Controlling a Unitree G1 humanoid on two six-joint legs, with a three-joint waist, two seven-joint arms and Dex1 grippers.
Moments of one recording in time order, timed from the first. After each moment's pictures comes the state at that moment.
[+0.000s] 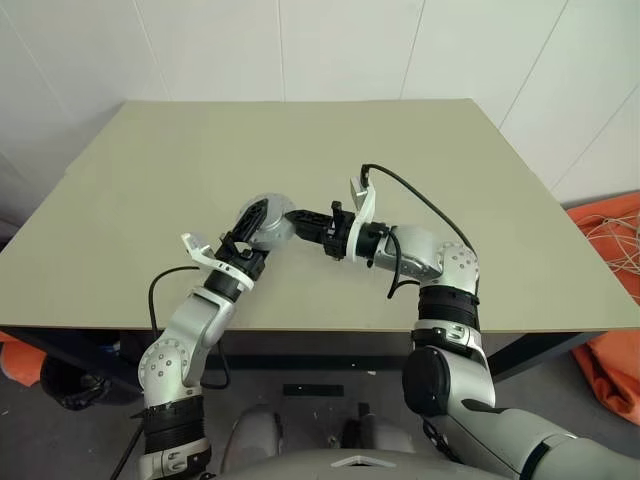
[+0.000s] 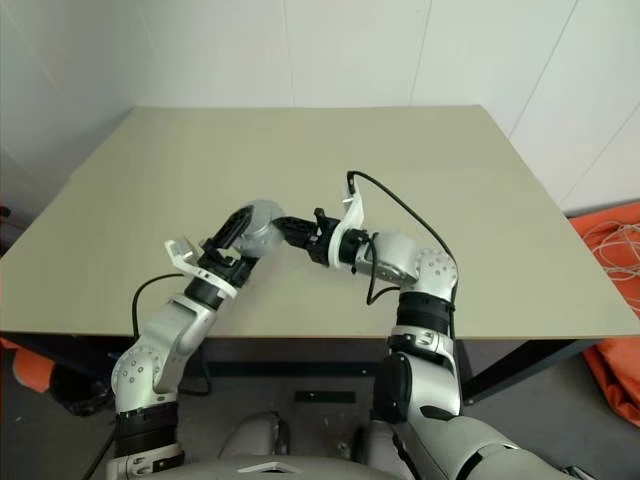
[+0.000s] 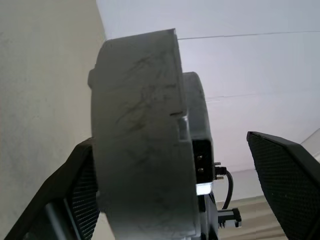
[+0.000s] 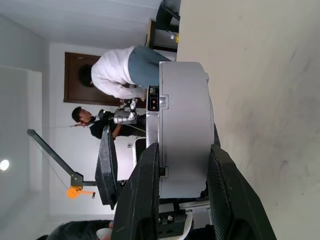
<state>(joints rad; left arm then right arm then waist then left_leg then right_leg) -0.11 -0.05 0.28 -0.19 -1.66 0.66 0.10 -0.72 0.11 -0.49 0.32 1.48 1.40 -0.41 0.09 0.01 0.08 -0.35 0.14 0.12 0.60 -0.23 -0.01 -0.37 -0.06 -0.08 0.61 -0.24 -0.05</state>
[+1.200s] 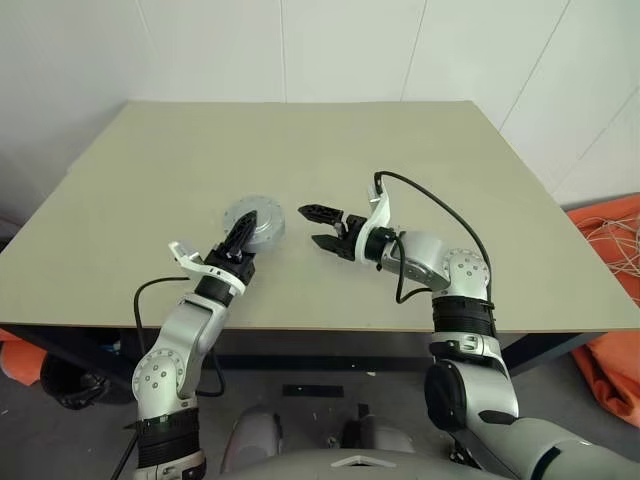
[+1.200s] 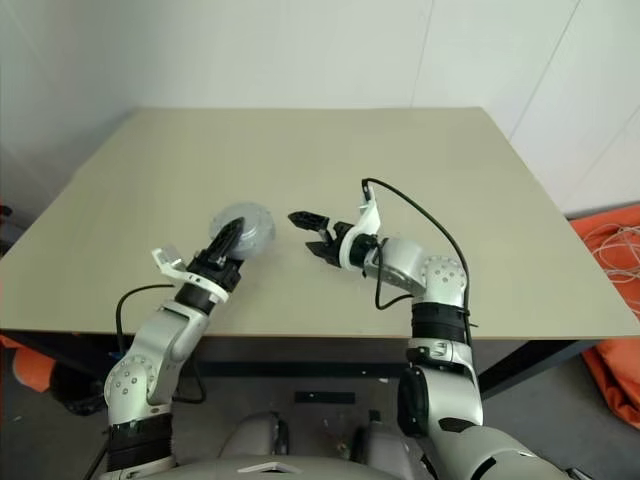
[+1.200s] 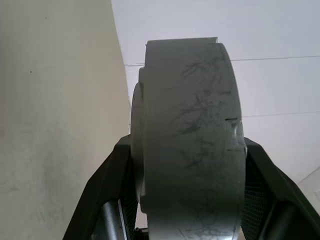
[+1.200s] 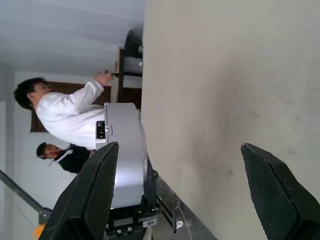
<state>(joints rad) -0.06 -0.03 0.26 -0.24 -1.63 0.55 0.15 -0.64 -0.04 -0.33 0.30 1.48 1.19 -0.37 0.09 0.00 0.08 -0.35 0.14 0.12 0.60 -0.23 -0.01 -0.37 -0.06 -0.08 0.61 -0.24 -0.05</state>
